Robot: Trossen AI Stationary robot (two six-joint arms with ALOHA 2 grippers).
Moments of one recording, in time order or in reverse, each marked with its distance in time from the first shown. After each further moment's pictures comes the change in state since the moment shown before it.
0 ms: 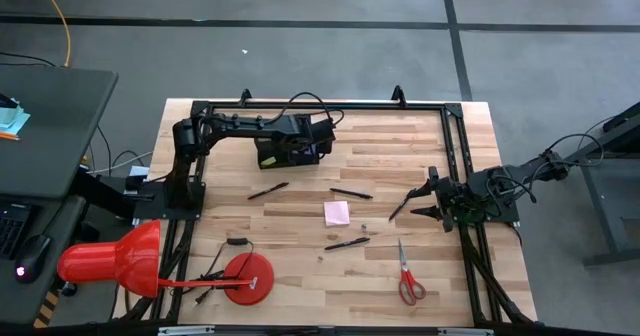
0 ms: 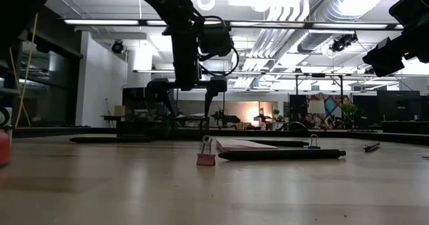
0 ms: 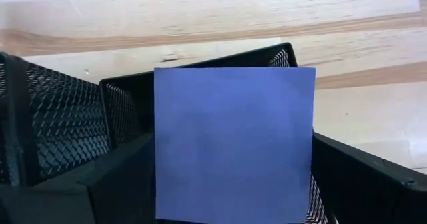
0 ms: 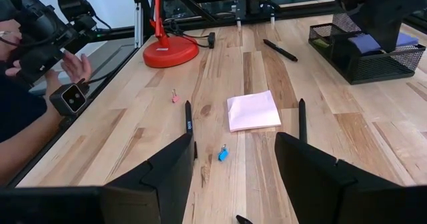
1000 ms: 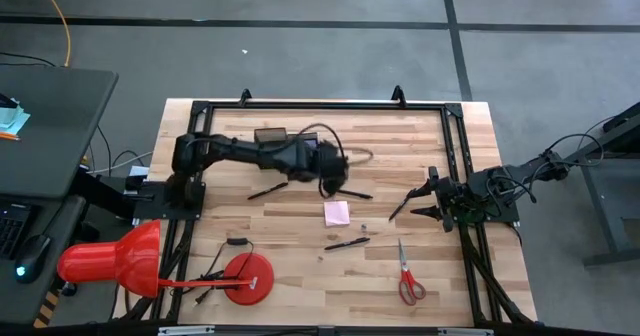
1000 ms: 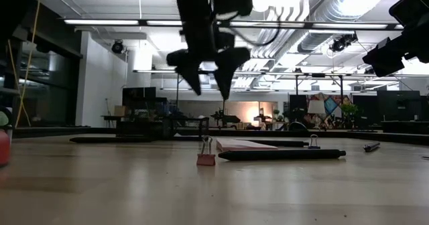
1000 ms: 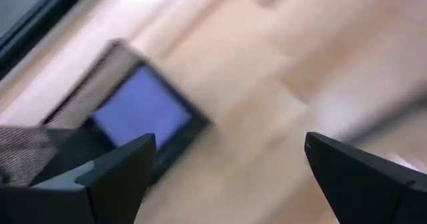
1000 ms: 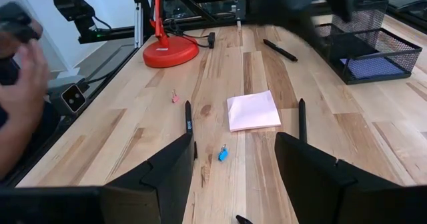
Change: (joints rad) left arm -0.298 0.000 0.142 -0.080 -0.095 0.482; right arm 0.000 0.000 0.000 0.000 0.000 0.000
